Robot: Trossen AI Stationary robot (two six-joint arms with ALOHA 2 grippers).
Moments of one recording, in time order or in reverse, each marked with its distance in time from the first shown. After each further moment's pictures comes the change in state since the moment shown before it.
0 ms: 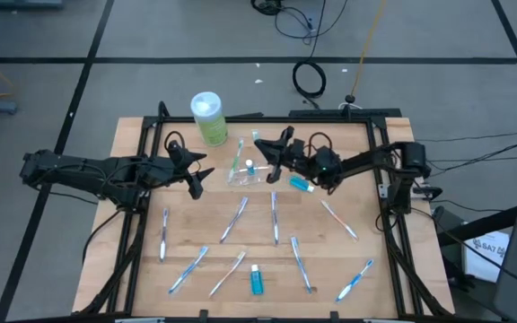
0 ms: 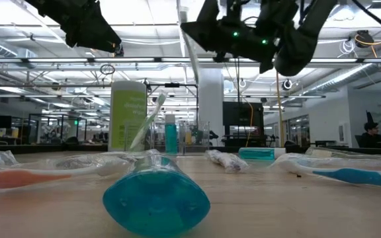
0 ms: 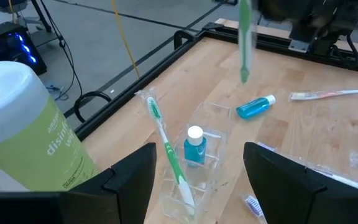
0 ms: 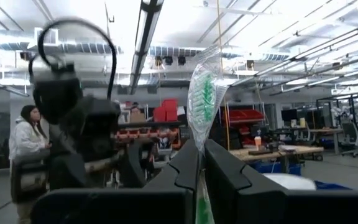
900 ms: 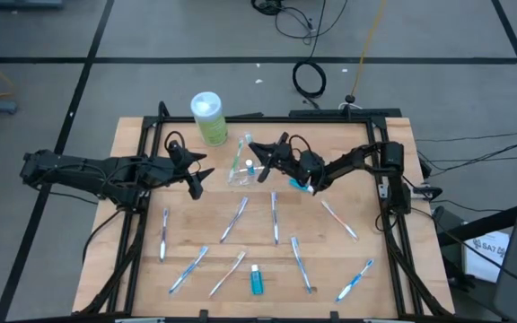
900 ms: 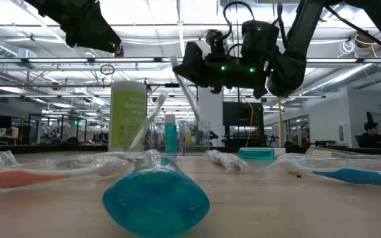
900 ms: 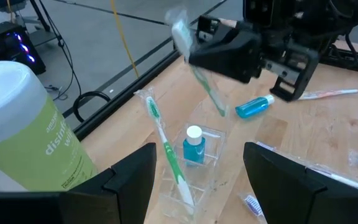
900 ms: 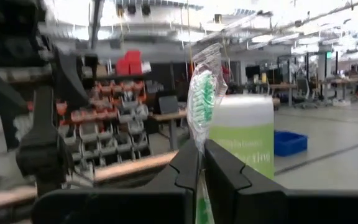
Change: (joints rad) left arm 0.000 0.000 0.000 -0.001 0.004 0.000; right arm -0.026 0.167 0.027 -0.066 0.132 0.010
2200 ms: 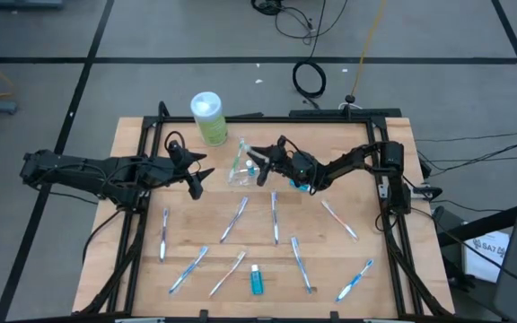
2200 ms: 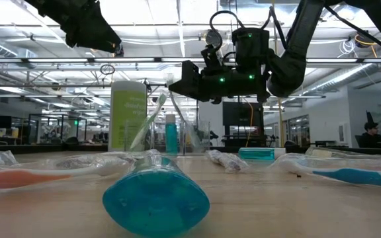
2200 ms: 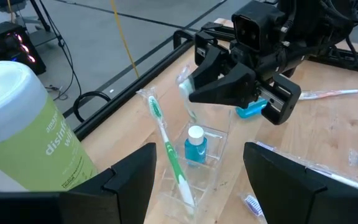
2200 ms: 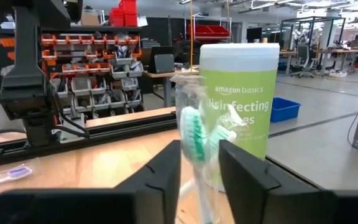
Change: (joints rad) left arm 0.000 0.000 0.000 0.000 -0.001 0.000; right arm -0.005 0.000 -0.001 -0.189 0.000 -0.016
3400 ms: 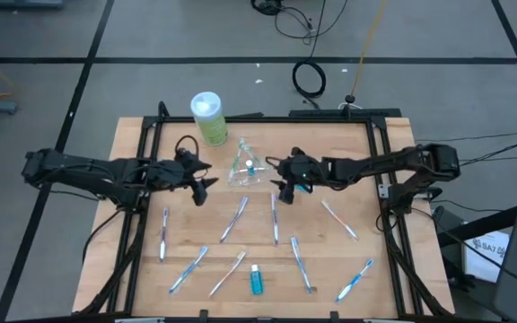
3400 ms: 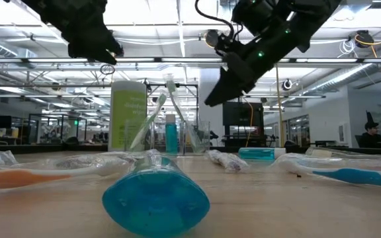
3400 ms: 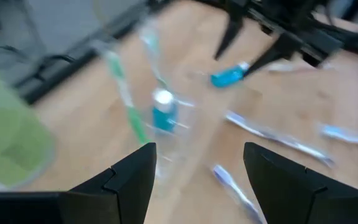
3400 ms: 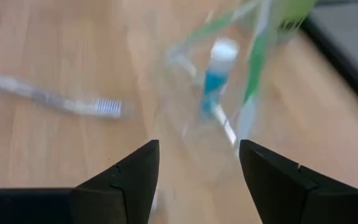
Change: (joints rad) left arm 0.000 0.082 0.000 -0.032 0.152 -0.124; right arm 0.101 -0.453 -0.001 -1.179 -0.053 0.027
